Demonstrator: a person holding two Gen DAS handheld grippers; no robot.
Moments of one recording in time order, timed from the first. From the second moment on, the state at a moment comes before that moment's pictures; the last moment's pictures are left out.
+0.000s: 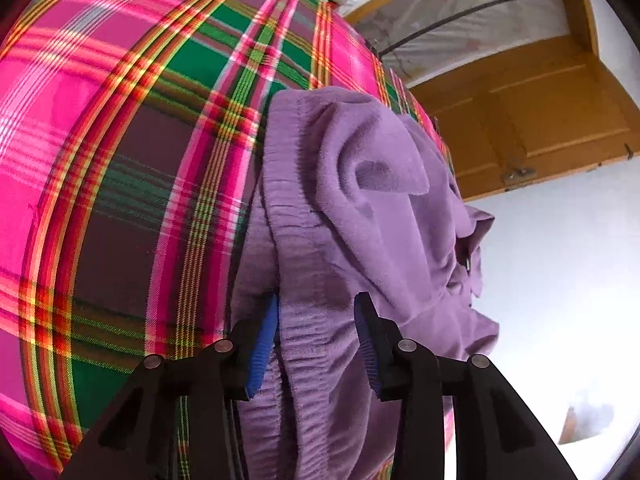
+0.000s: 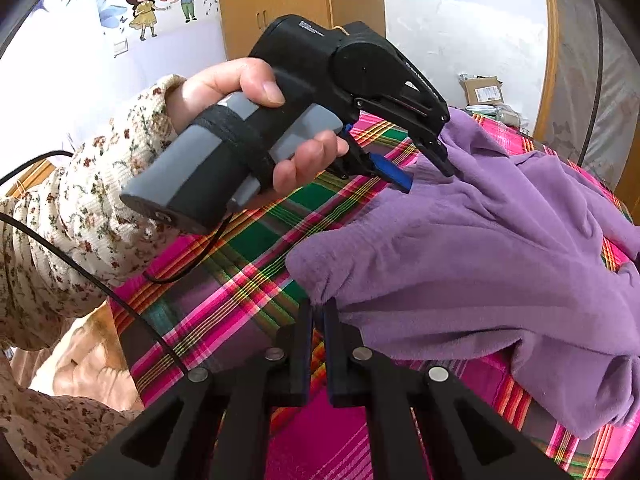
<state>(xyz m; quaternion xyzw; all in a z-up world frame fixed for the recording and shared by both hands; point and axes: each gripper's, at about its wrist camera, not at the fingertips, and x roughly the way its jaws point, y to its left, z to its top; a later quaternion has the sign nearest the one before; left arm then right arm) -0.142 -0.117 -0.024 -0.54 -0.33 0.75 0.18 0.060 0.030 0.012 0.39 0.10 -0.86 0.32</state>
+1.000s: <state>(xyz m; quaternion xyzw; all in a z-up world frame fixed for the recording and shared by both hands) -0.112 -0.148 0.005 -0.45 -0.33 0.82 0.15 0.071 0.007 0.017 0.38 0.10 -0.85 0.34</state>
